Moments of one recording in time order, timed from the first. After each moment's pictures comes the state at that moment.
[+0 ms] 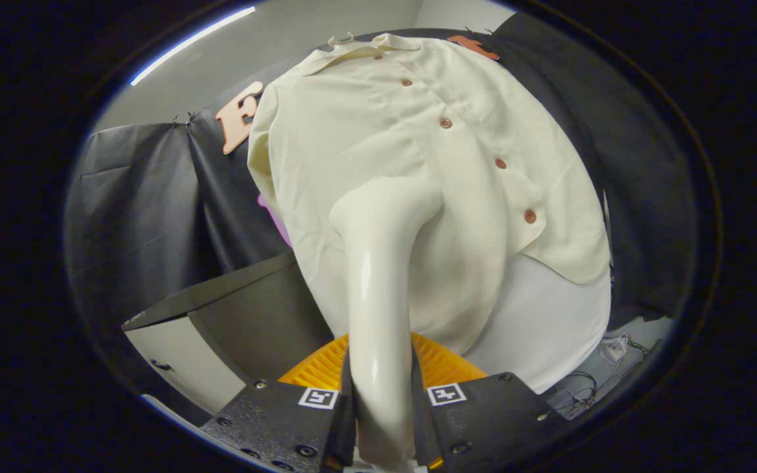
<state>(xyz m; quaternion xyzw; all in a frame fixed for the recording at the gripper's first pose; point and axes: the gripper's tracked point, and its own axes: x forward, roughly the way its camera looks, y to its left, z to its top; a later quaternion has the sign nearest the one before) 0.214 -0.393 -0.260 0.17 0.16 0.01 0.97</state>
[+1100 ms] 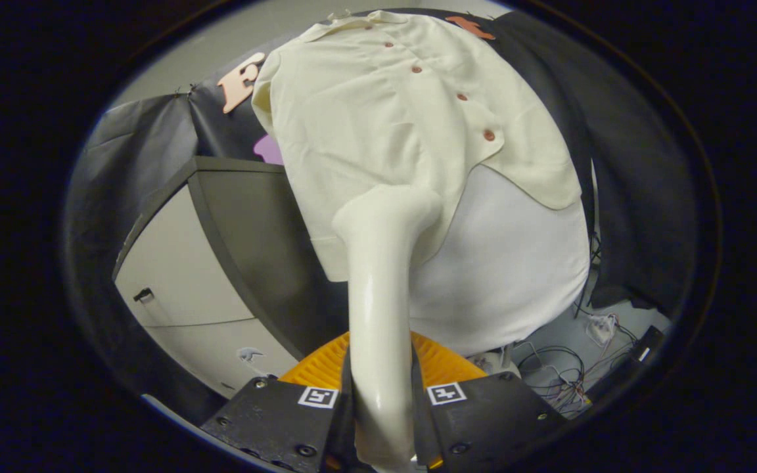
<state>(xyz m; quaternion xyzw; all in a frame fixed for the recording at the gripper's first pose) 0.137 -0.396 -0.328 0.14 0.23 0.02 0.96</state>
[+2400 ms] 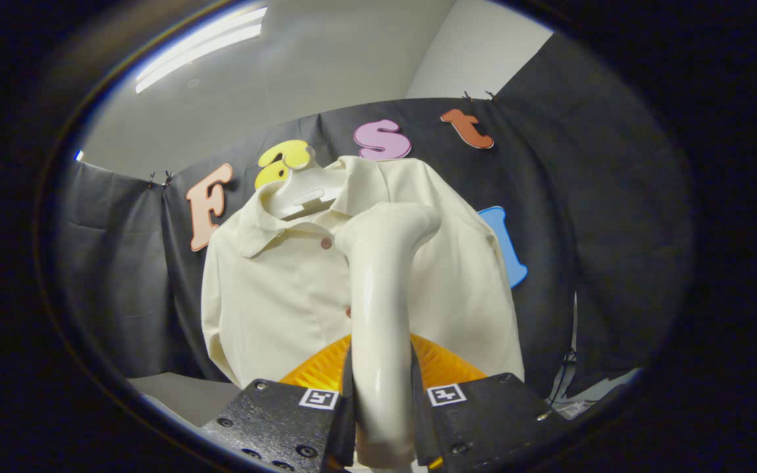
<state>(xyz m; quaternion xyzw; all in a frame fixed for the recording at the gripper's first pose) 0.304 -0.561 0.007 0.13 -0.02 -0.07 0.99</state>
